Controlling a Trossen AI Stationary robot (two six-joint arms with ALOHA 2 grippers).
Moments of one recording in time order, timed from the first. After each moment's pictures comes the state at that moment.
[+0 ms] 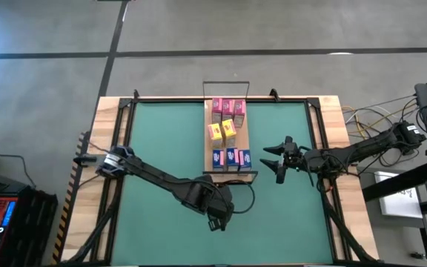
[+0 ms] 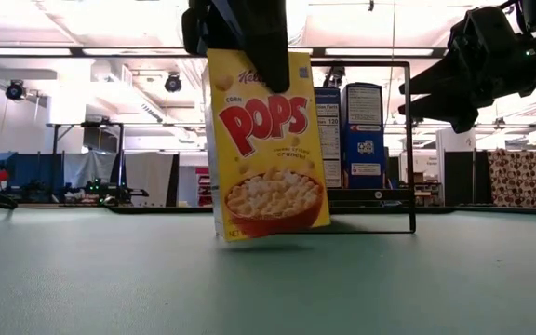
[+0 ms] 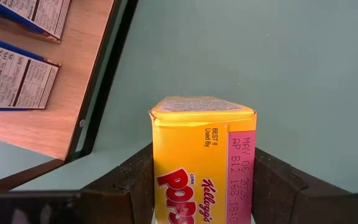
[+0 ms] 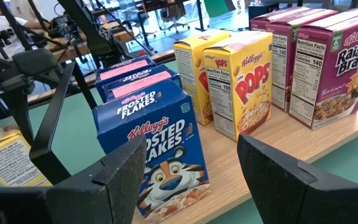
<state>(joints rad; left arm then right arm) -0.40 2.09 1.87 -1.04 -0.23 -0.69 0.22 0.78 0.17 0.42 0.49 0.33</state>
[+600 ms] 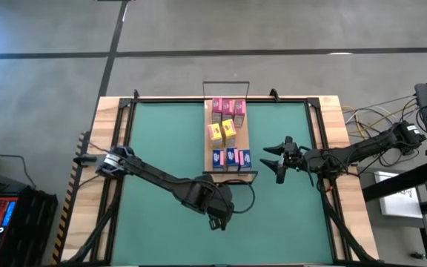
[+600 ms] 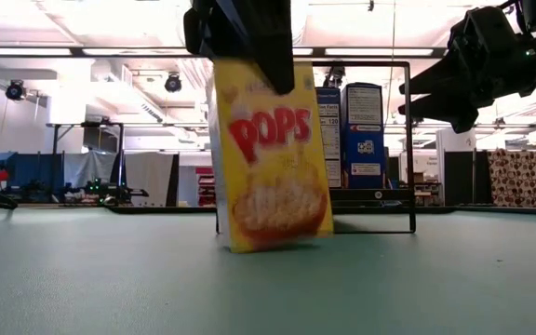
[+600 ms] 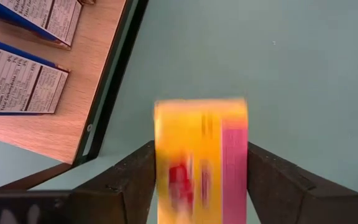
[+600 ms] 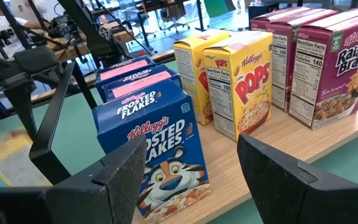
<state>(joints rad) -0.40 2.09 1.87 -1.03 -0.25 -0.70 0.22 0.78 0.17 0.42 0.49 0.33</state>
